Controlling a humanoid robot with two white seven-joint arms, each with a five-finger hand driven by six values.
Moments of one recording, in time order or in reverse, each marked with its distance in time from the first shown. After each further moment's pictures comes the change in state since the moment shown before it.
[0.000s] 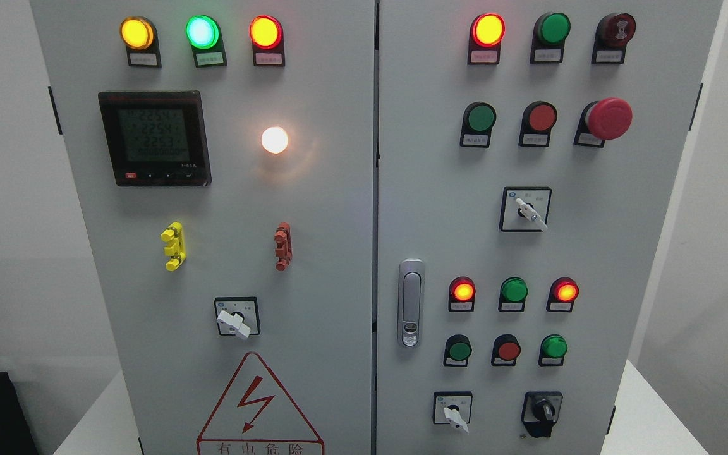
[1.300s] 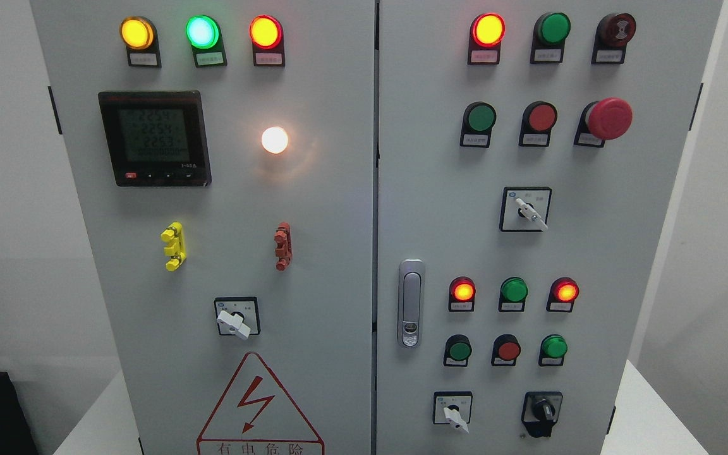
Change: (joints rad) left arm 0.000 0.000 0.000 0.000 0.000 0.000 0.000; right arm -0.002 0.000 -0.006 -0.062 -0.009 -0.032 -0.001
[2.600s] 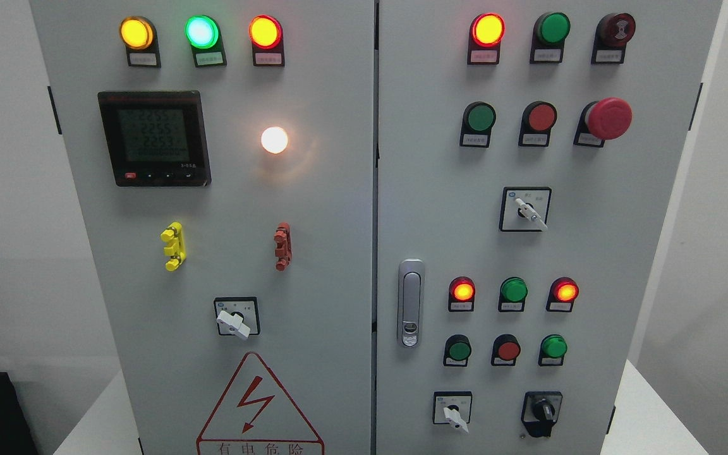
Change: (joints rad) left arm 0.000 0.000 0.000 0.000 0.000 0.000 0.000; right arm 0.022 0.004 0.016 -0.215 -0.032 -0.317 -0.086
